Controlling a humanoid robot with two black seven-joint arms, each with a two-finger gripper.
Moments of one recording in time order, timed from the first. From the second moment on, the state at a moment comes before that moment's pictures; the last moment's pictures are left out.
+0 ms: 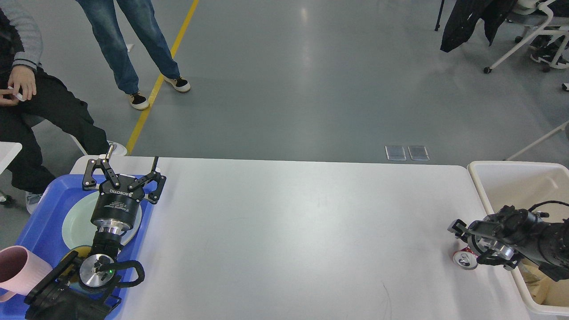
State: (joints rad) left arm -0.33 0.17 -1.22 -0.73 -0.03 -0.64 -0.31; right arm 1.00 -0.33 -0.96 0.62 0.10 0.02 -0.30
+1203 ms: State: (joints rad) left arm -0.33 0.17 -1.22 -0.73 -0.03 -0.64 -0.31; right arm 1.01 -0.36 -0.93 0.67 0.11 0.02 -0.30
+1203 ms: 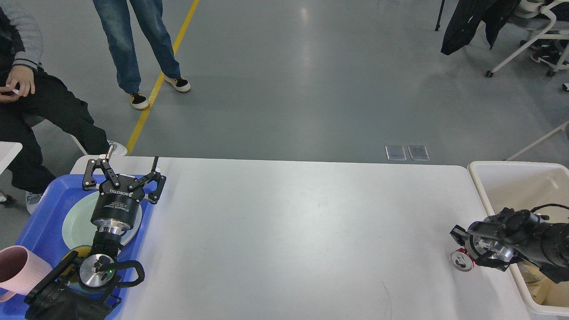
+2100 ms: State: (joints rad) left arm -0.33 0.17 -1.22 -0.73 -0.03 -0.64 -0.31; right arm 1.93 -0.62 -1.37 1.35 0.12 0.46 -0.31
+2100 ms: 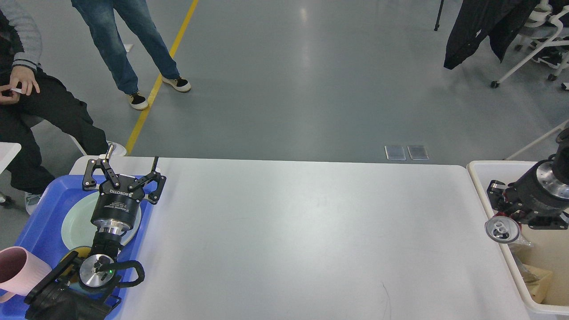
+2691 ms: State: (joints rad) left arm -0.33 0.17 -1.22 -0.73 -0.03 -0.64 -0.31; right arm 1.57 -0.75 -1.29 0.97 0.12 0.35 -0.31
